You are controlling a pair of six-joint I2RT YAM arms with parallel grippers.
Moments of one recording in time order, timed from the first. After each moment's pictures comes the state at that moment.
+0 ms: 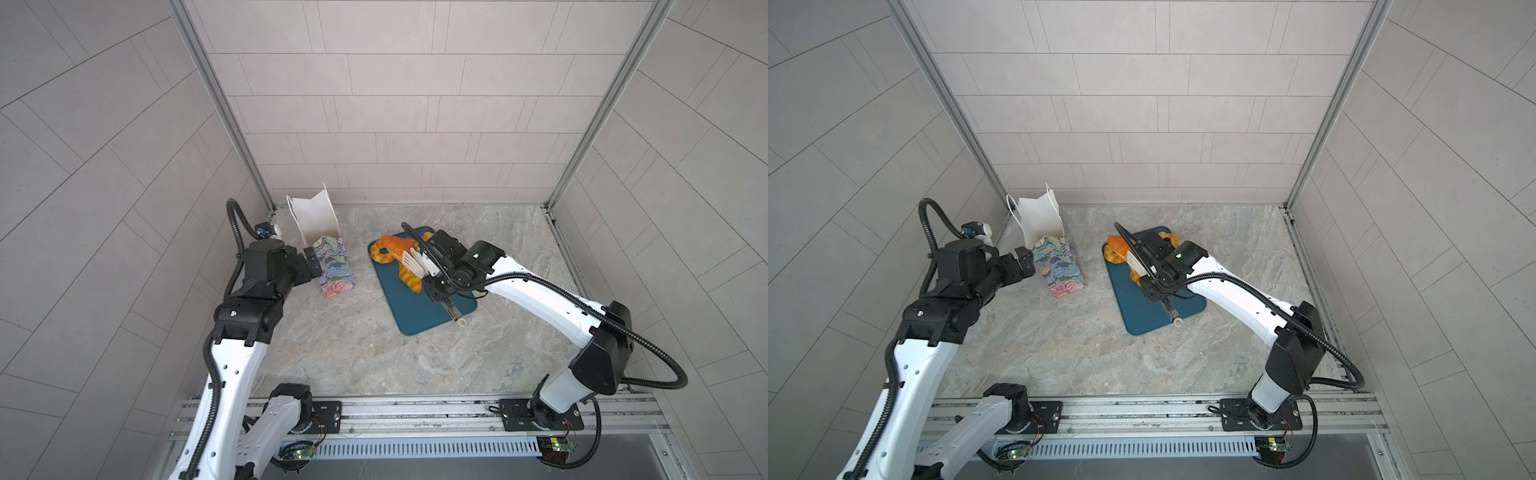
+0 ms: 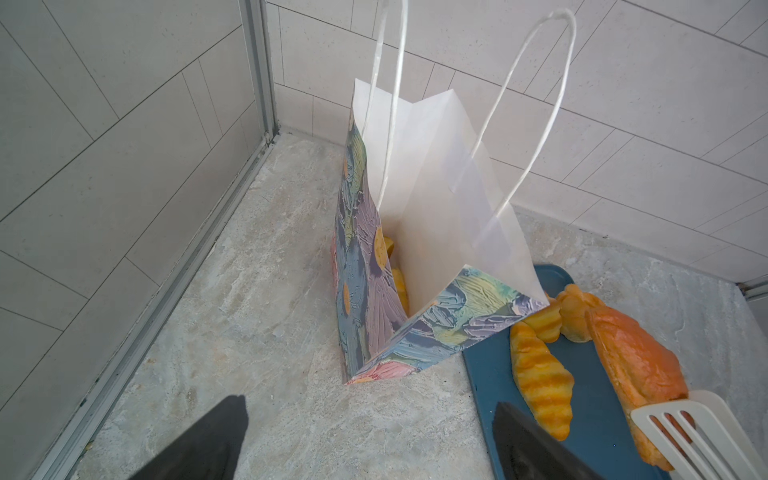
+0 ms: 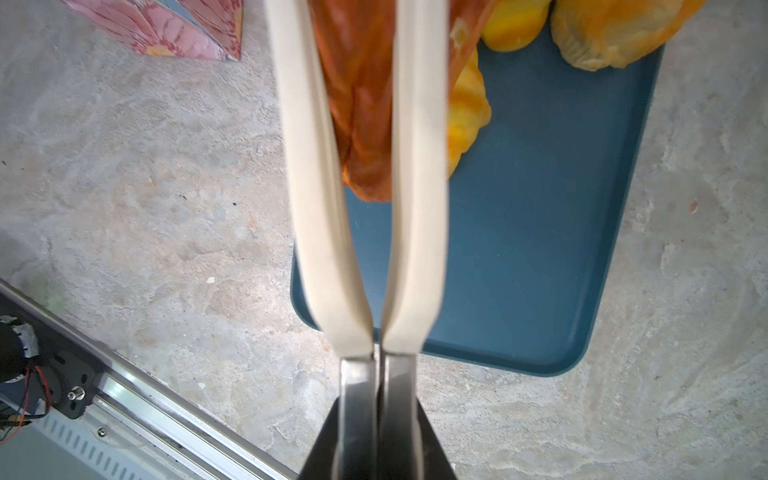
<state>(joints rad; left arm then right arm) -0.06 0.89 1.14 -0.80 -0.14 -0.34 0.75 1.60 1.52 -1.06 0.00 0.31</state>
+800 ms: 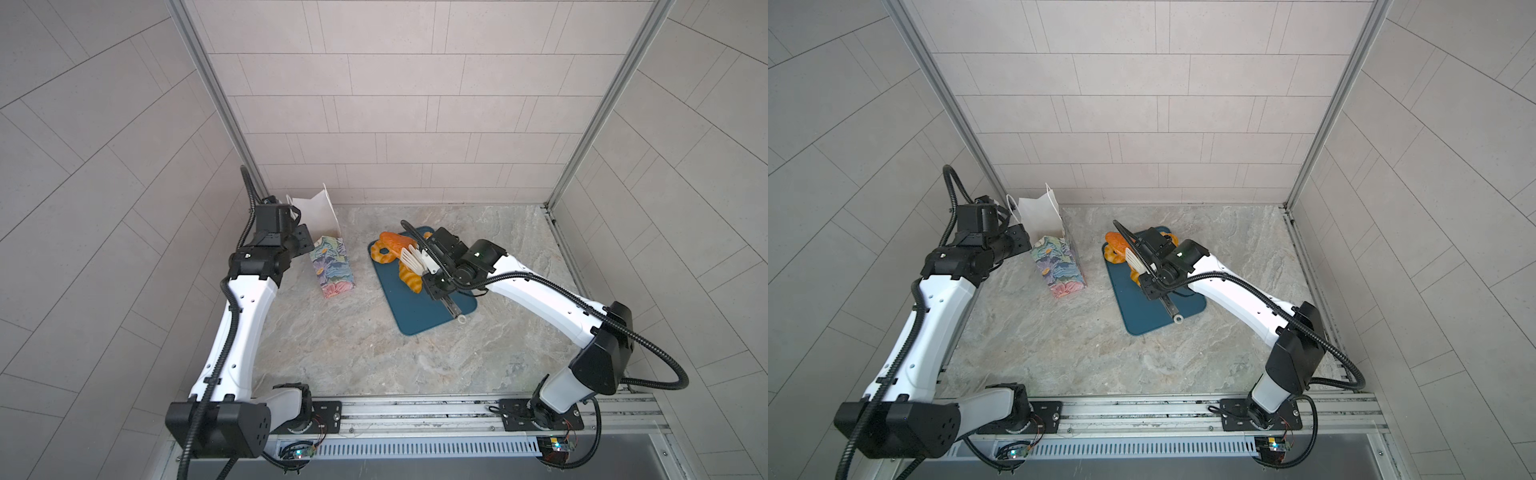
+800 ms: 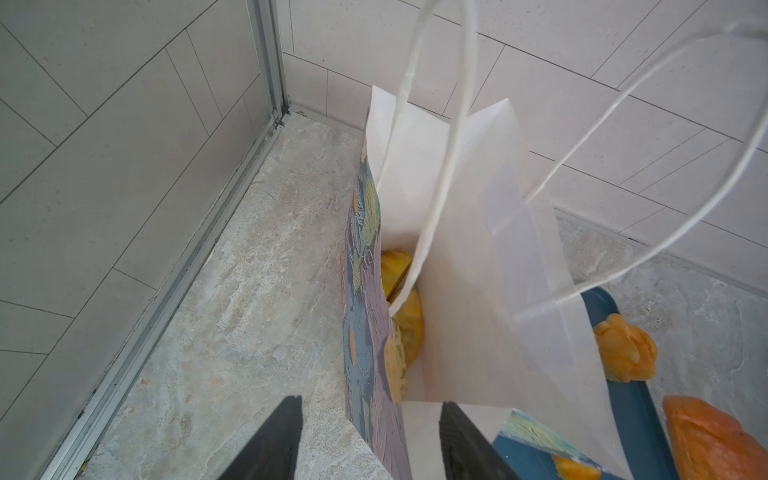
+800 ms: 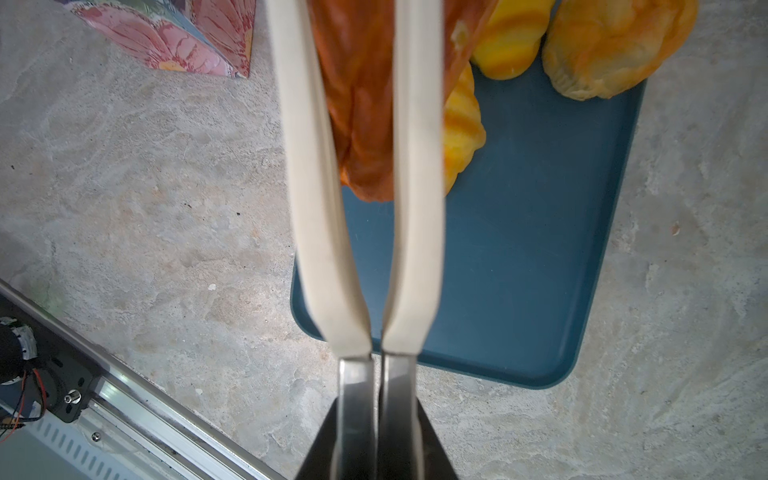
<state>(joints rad) 0.00 1.24 1.35 -0.80 -0.13 -0.35 0.75 1.60 1.53 -1.05 0.02 0.28</state>
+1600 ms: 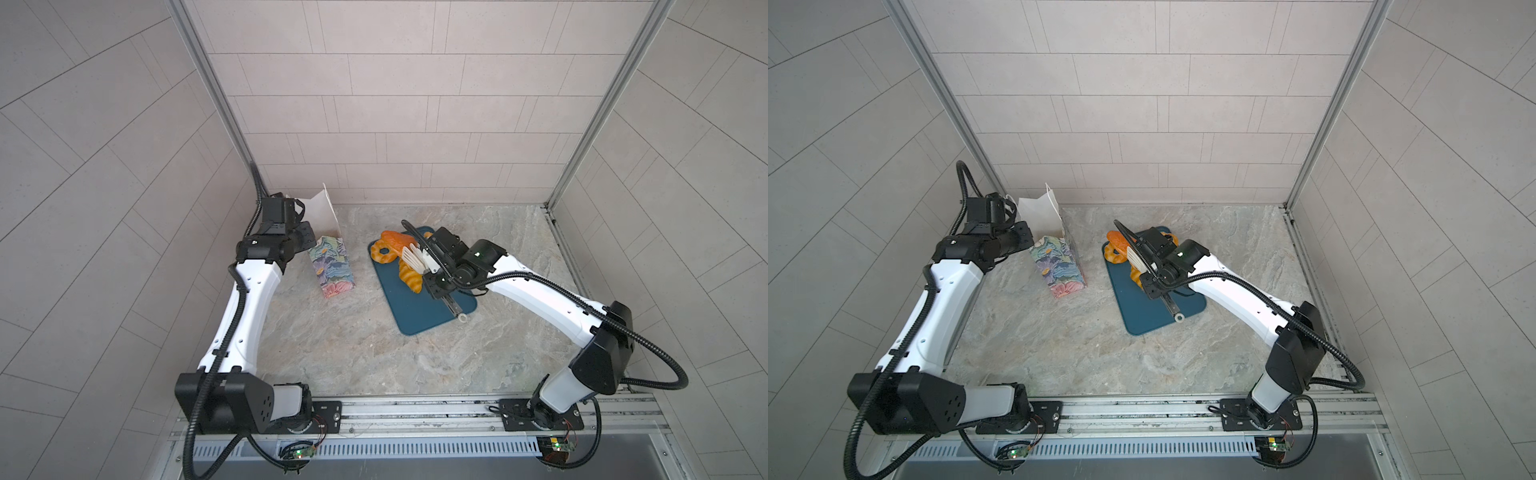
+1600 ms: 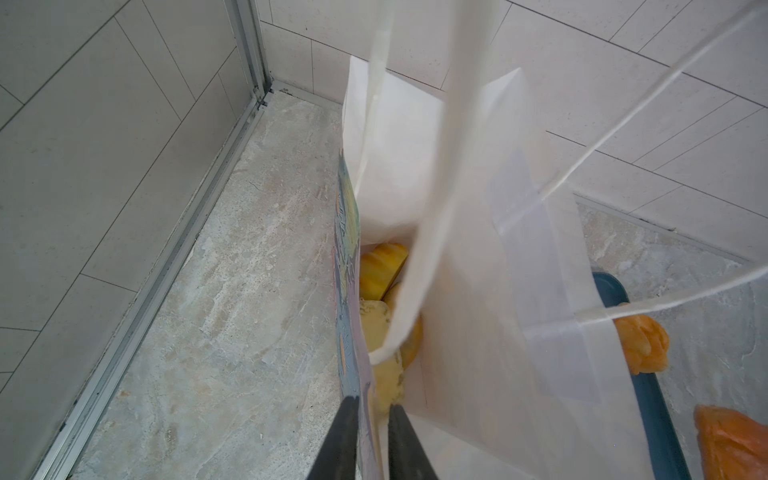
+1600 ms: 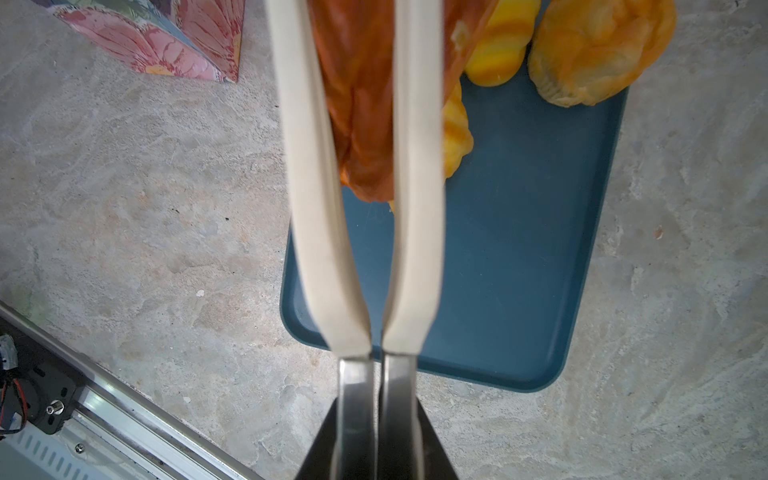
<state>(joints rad) 0.01 1.33 1.39 -0.80 -0.08 -0.32 0.74 1.60 1.51 -1.03 0.04 0.27</state>
